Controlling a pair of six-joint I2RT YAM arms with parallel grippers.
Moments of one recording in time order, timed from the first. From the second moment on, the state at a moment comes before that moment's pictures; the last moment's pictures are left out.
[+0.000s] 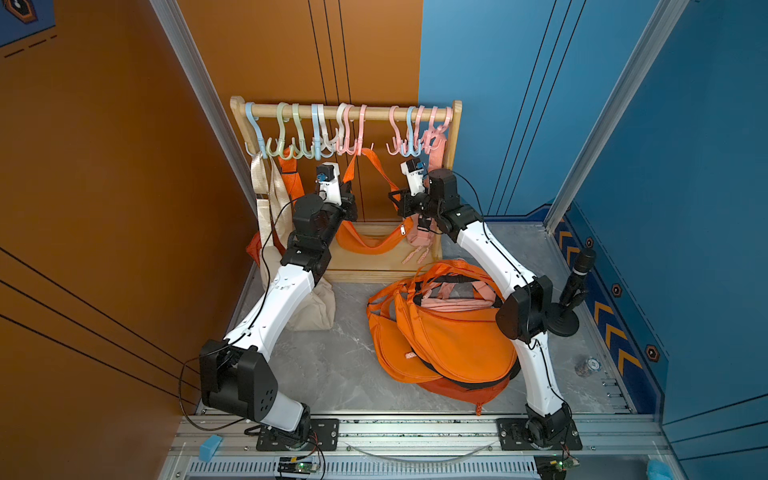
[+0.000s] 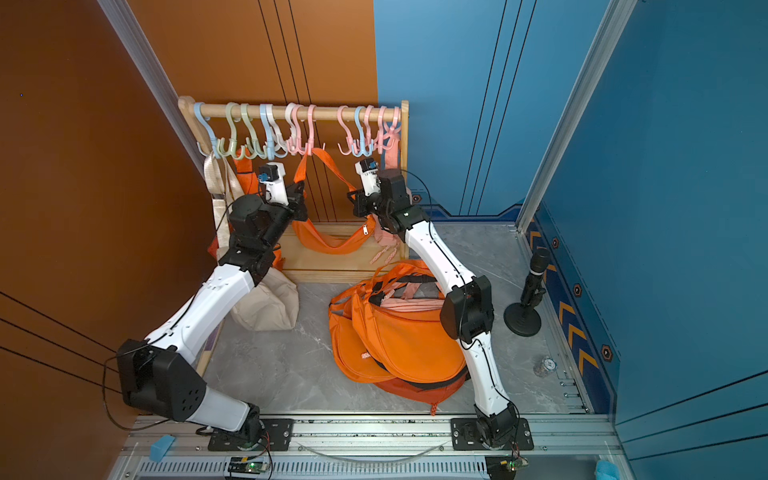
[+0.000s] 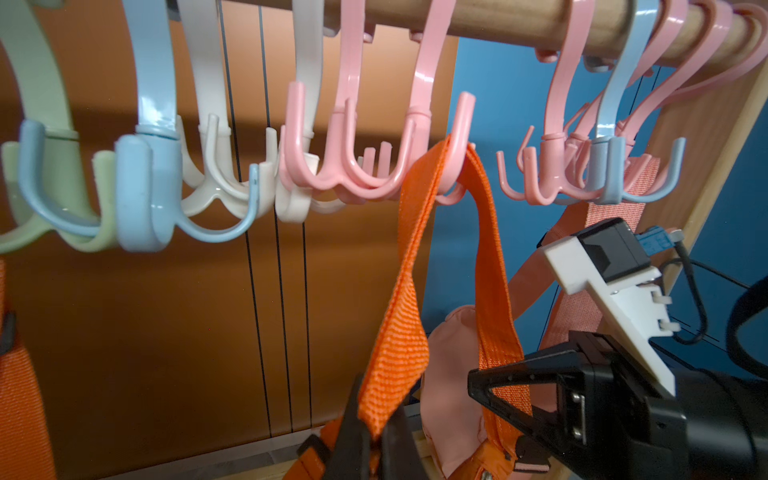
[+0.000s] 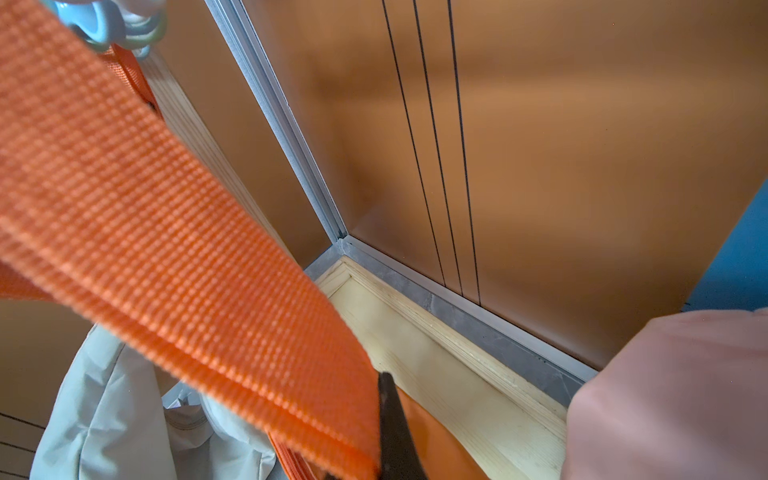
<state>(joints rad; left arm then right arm) -0.24 1.50 1.38 0.24 0.01 -0.08 0.51 2.26 2.34 -0.31 -0.36 0.21</state>
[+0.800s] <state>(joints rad) -0.23 1.61 1.63 0.13 0.07 -0.08 0.54 2.17 2.35 -0.27 -0.35 0.22</state>
